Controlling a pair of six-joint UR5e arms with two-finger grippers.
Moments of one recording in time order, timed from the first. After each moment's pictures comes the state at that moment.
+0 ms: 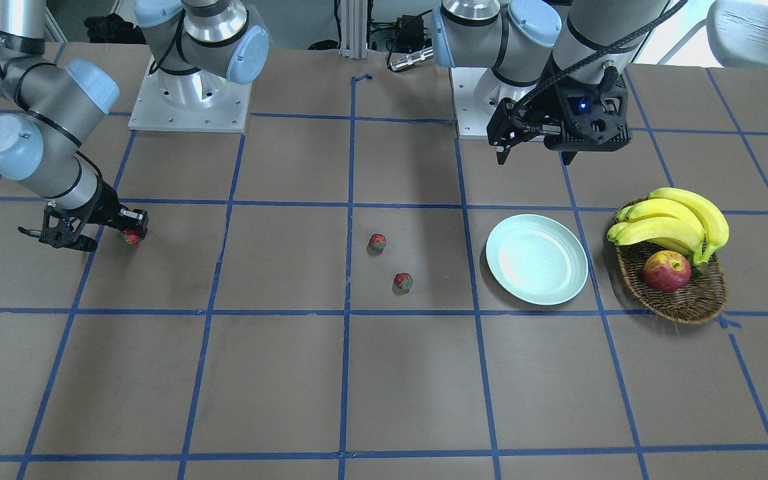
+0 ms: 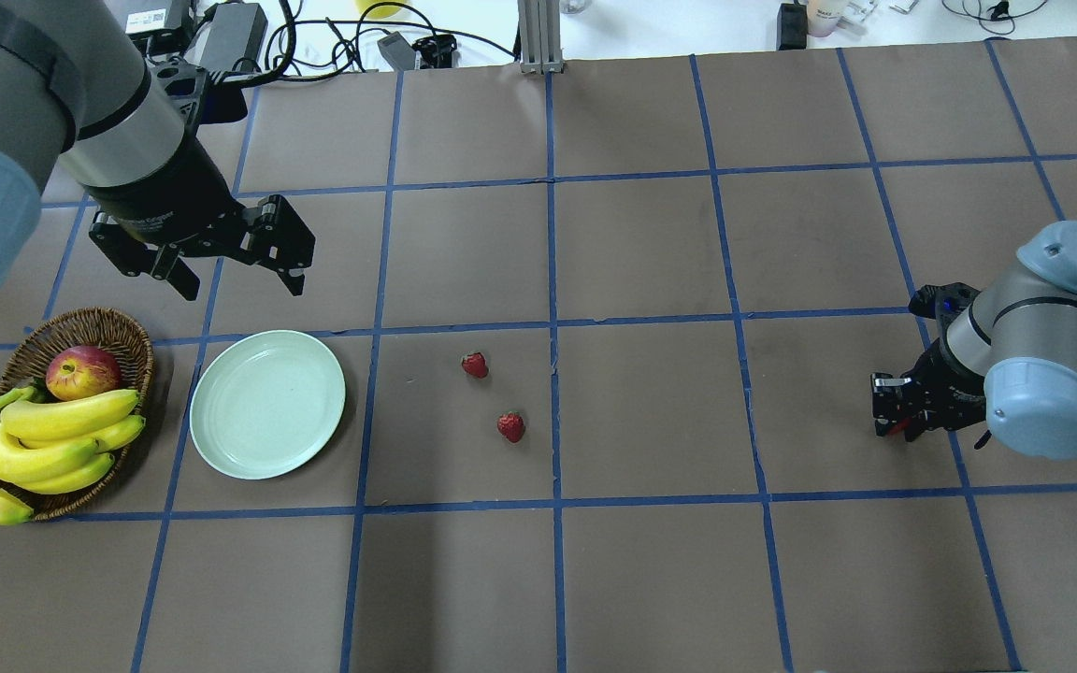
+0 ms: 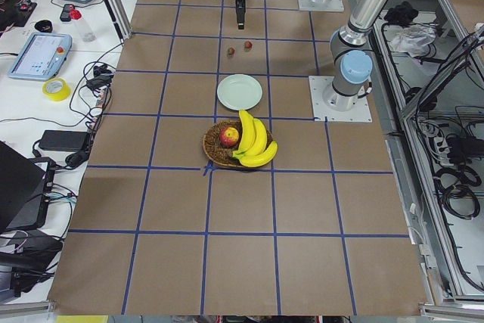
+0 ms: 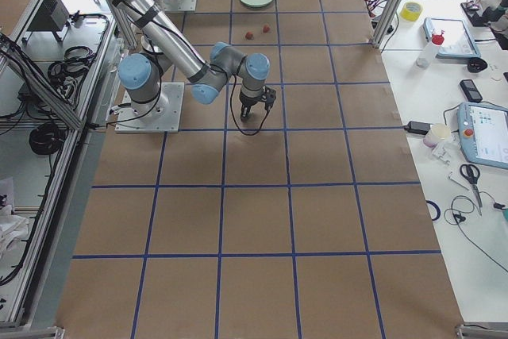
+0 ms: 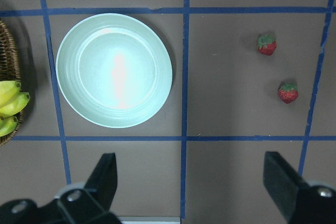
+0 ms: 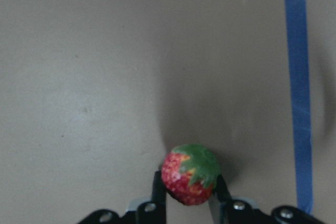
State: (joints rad) left arm -1.55 -1.49 -1.68 -1.59 1.59 0.00; right arm 1.11 -1.42 2.27 -2.25 -1.56 -0.25
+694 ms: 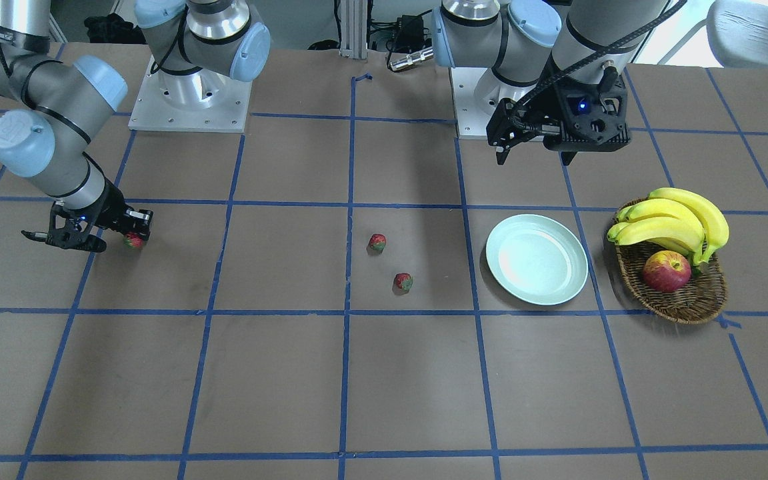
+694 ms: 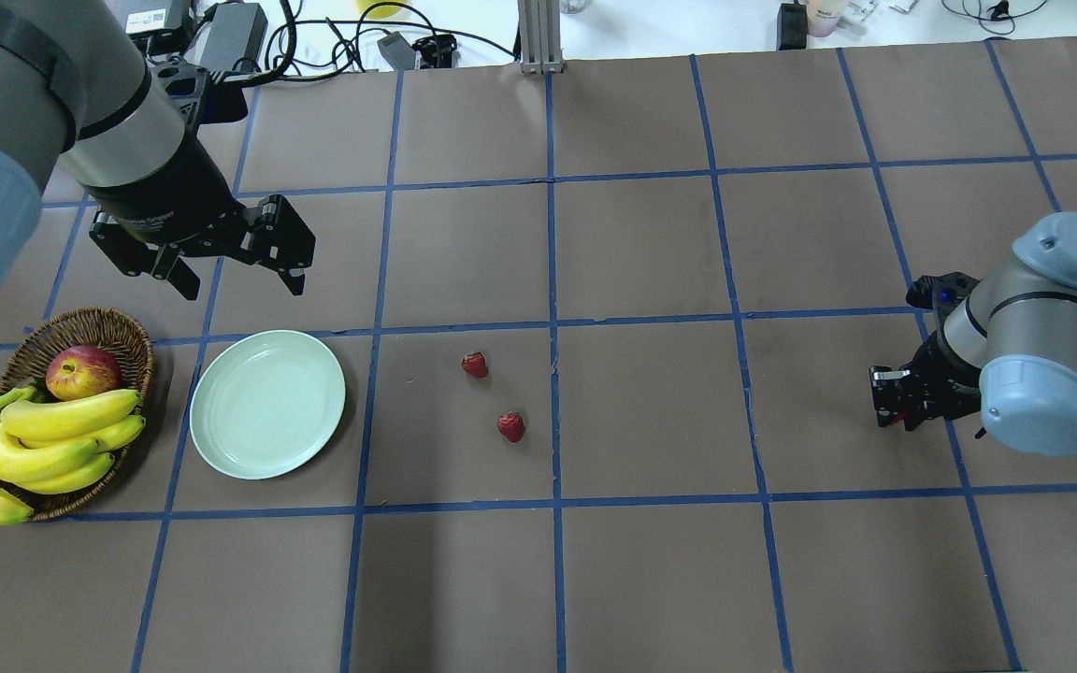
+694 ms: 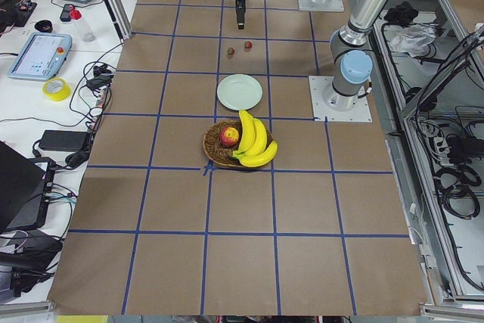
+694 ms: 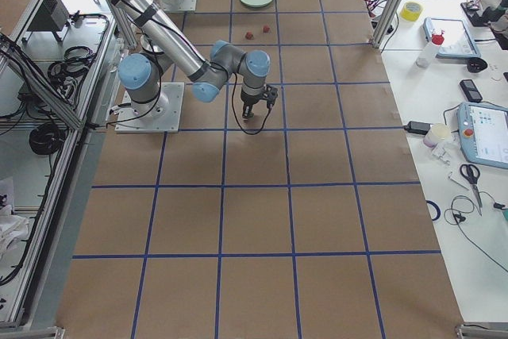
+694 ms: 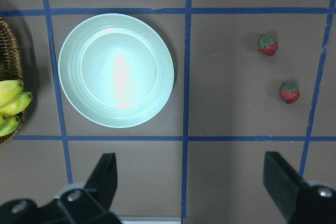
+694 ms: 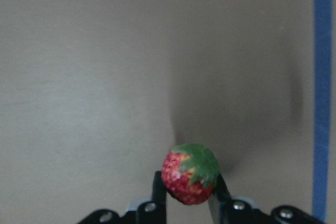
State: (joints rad) left arm -1.55 -1.49 -1.68 -1.59 1.59 0.00; right arm 1.21 -1.44 2.25 -2.25 -1.56 -0.25
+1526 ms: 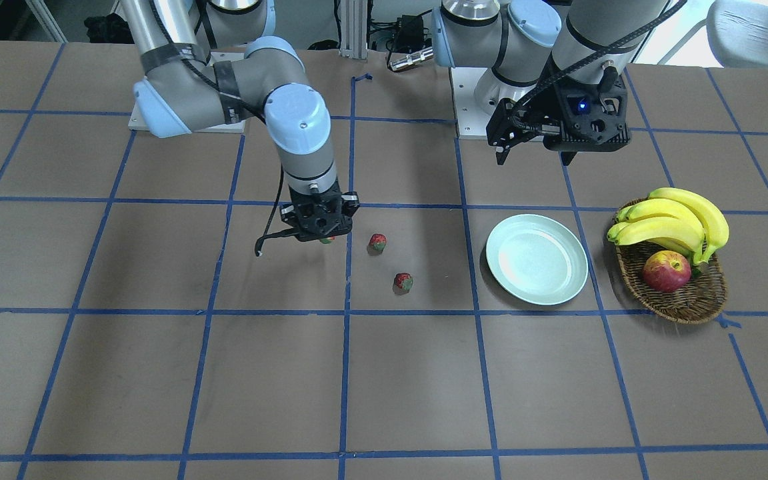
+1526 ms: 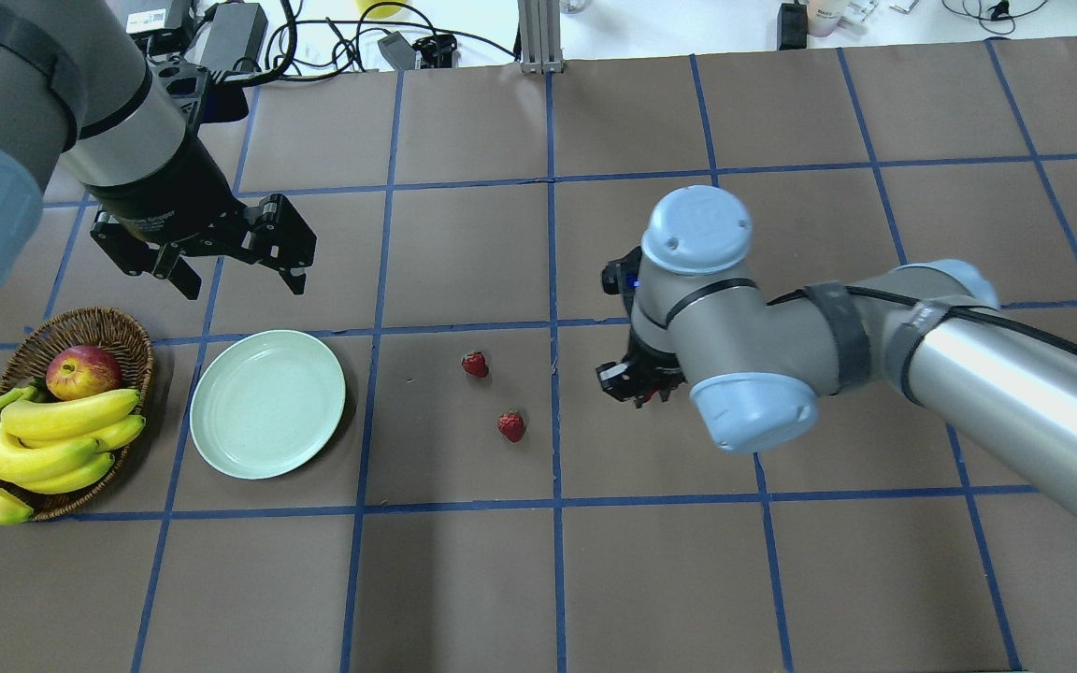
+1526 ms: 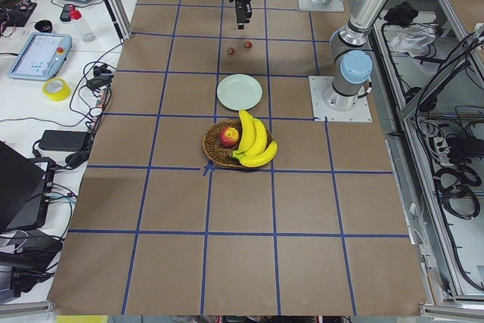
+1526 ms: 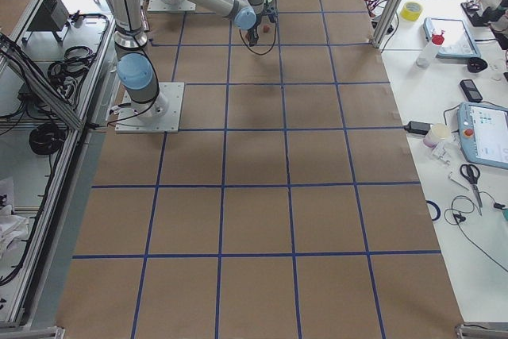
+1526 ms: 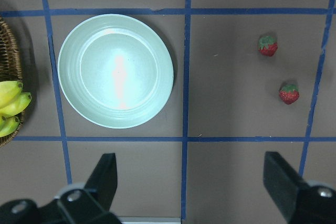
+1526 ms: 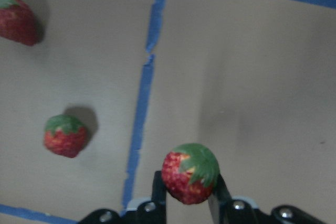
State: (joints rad) left arm -1.55 -1.49 -1.68 -1.59 1.58 0.00; right arm 1.99 -1.29 1.93 -2.20 -1.48 0.24
